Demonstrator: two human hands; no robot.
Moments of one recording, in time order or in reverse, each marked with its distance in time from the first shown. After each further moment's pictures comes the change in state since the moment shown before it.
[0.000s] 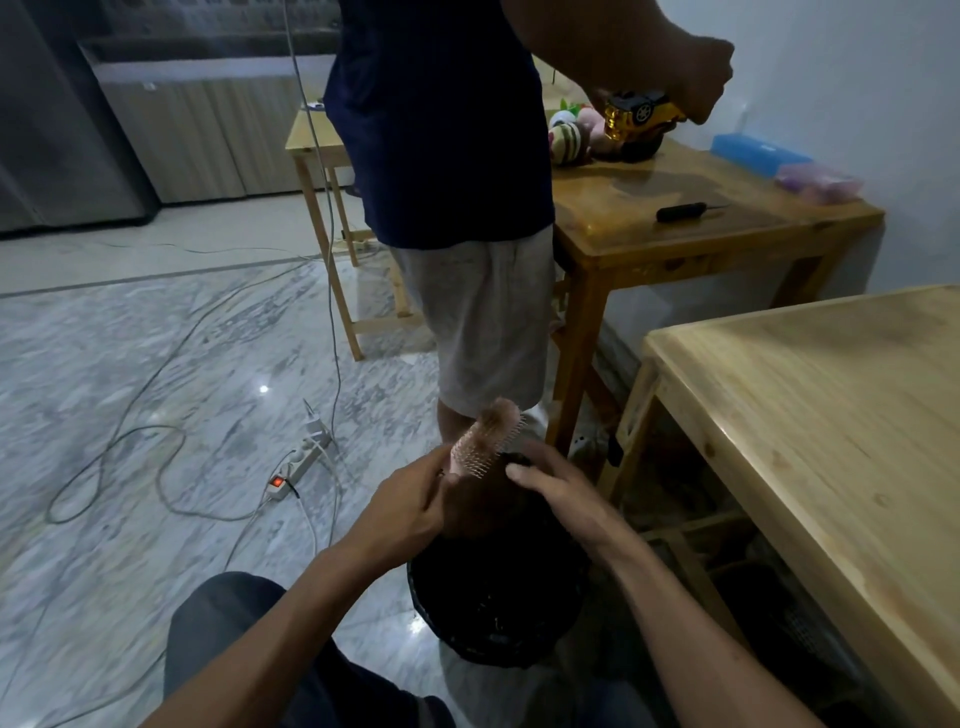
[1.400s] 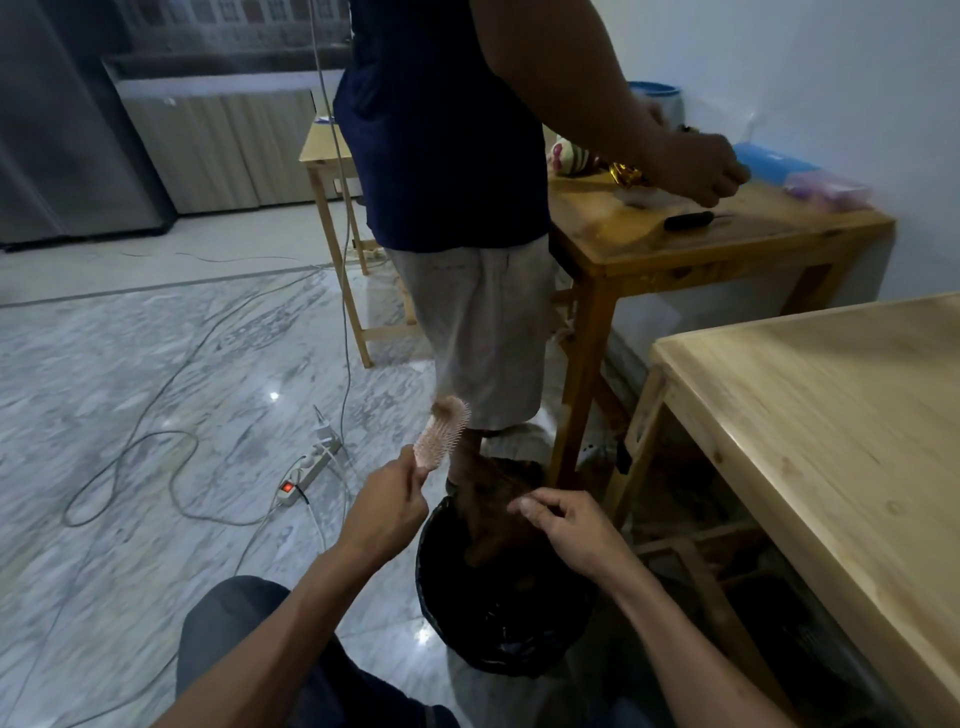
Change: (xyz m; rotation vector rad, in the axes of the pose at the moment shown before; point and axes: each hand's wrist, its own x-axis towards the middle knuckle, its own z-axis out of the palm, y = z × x) left_hand 0.003 -0.035 0.002 0.136 0.135 -0.233; right_hand -0.016 0.015 0.006 -0.284 0.035 -0.094
